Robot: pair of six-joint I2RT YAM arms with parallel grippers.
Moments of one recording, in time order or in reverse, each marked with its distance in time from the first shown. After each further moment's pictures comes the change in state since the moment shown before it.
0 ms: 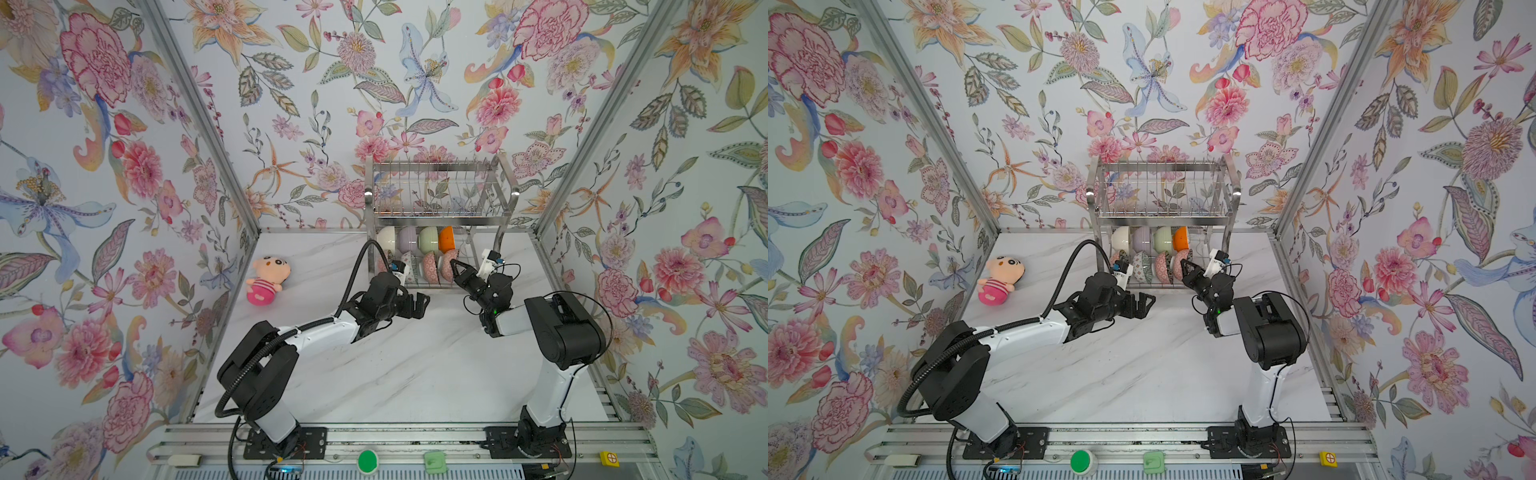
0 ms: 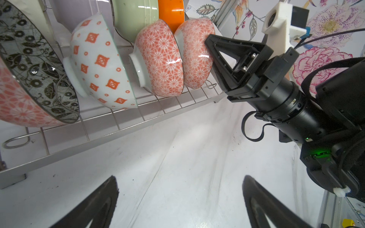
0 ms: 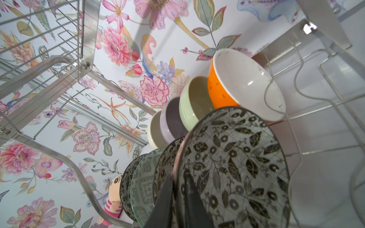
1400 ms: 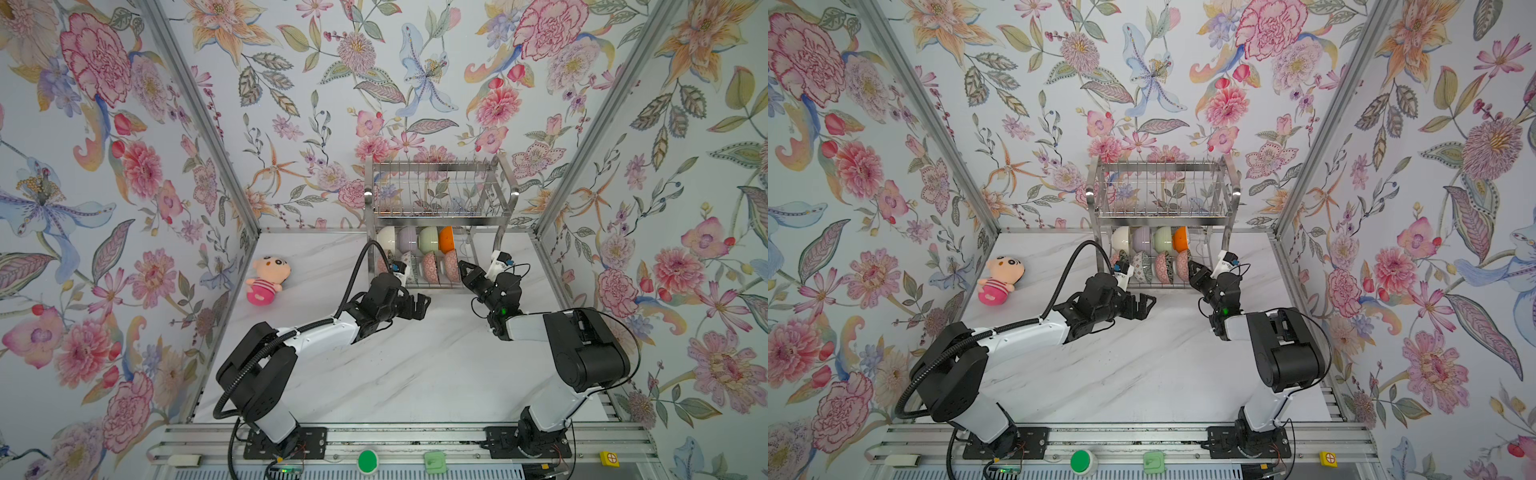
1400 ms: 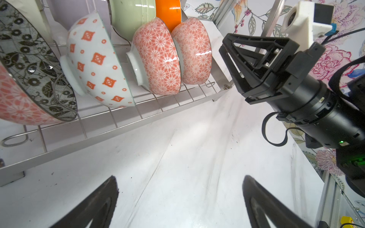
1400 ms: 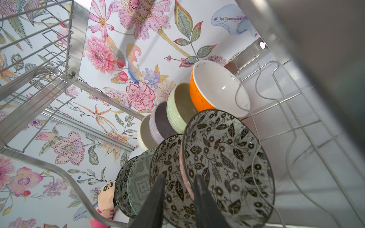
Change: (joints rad) left arm -0.008 -0.008 0.000 -0.013 -0.006 0.000; right arm -0.016 -0.207 -0.075 -0.212 0.078 -0.025
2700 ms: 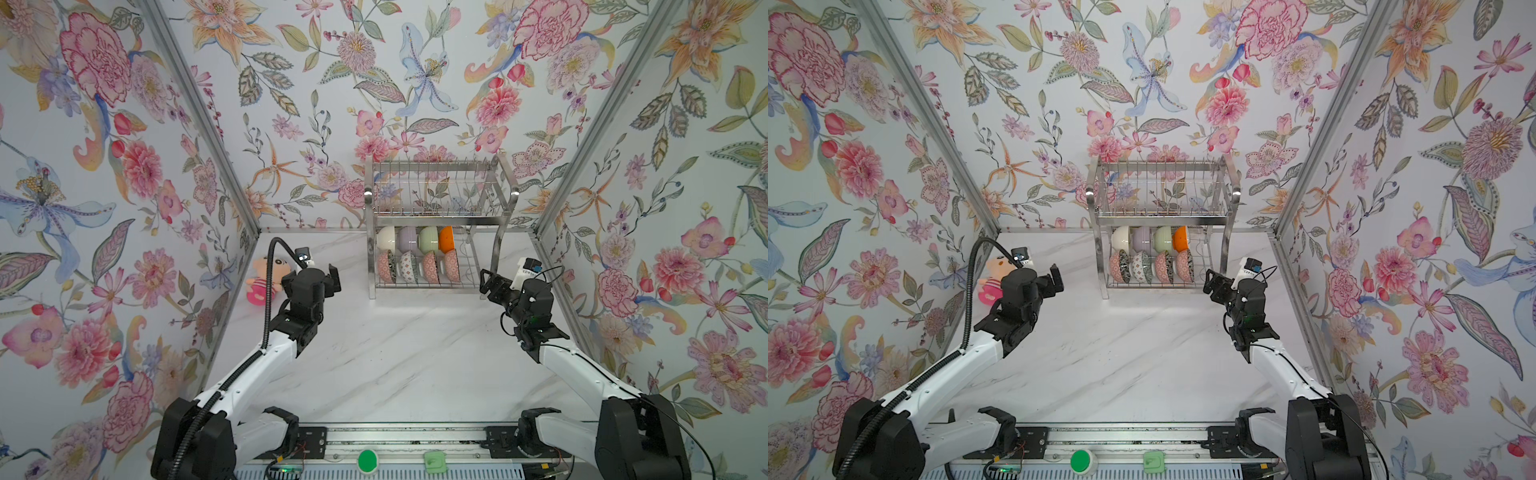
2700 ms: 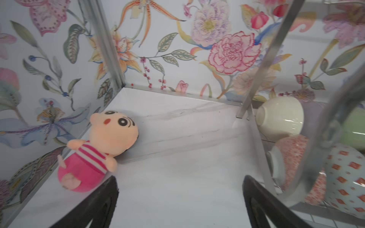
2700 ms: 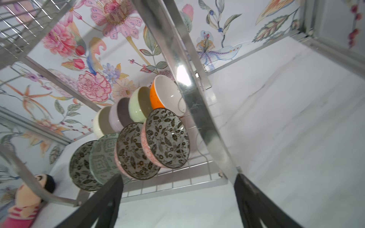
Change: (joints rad) left arm 0.456 -0.495 -0.283 -0.034 -0.605 0.238; right arm -0.093 -0.546 -0.089 -0.665 0.185 -0.354
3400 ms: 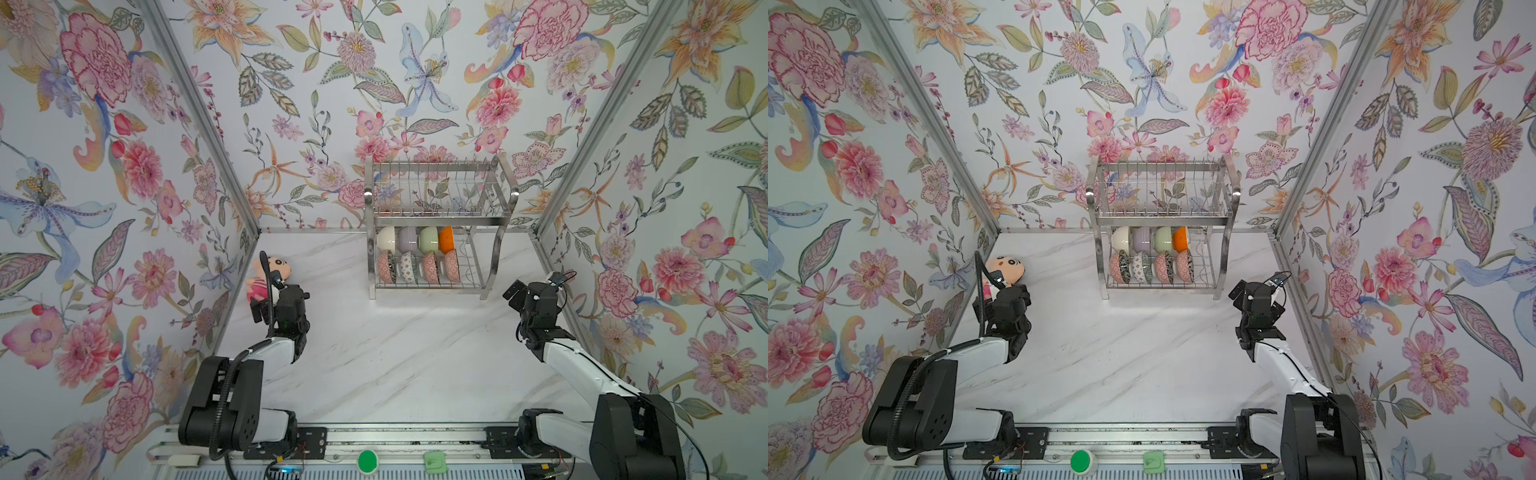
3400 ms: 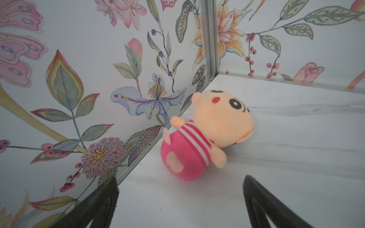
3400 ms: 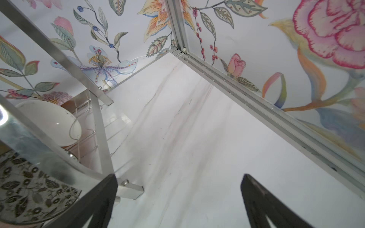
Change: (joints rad) left arm 0.214 0.286 -0.245 0.533 -0.251 0.211; right arm -0.079 0.044 -0.034 -0.106 0.437 -0.034
